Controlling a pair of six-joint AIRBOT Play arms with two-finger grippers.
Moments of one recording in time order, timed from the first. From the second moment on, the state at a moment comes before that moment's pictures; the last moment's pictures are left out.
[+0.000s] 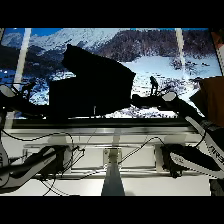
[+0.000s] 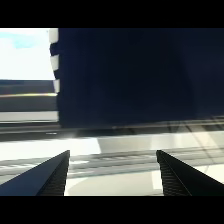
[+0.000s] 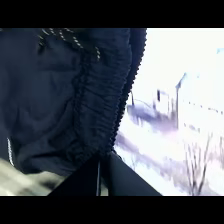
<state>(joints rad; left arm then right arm) 0.37 -1.08 0.74 1.41 -1.39 -1.23 0.27 -1.22 0.57 -0.50 0.67 1.27</state>
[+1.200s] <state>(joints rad) 0.74 -1.45 0.74 1.01 -1.40 -0.93 0.27 -1.22 0.60 -0.50 0.66 1.26</state>
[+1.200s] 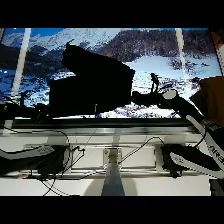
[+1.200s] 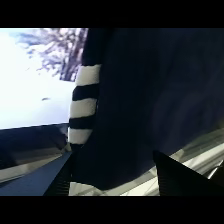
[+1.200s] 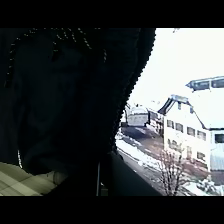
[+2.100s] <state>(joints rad) 0.71 -1.31 0.95 0.45 -1.51 -0.72 0.27 -1.12 0.87 -0.51 0.80 1.02</state>
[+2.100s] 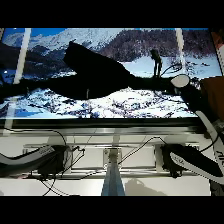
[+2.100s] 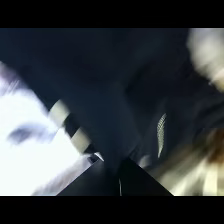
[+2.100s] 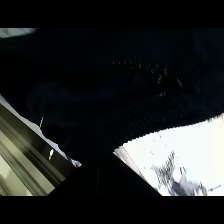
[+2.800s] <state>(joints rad) 0.71 -0.55 1.22 -0.02 -0.78 -0.55 0.27 -0.84 1.46 -0.44 0.83 0.98</state>
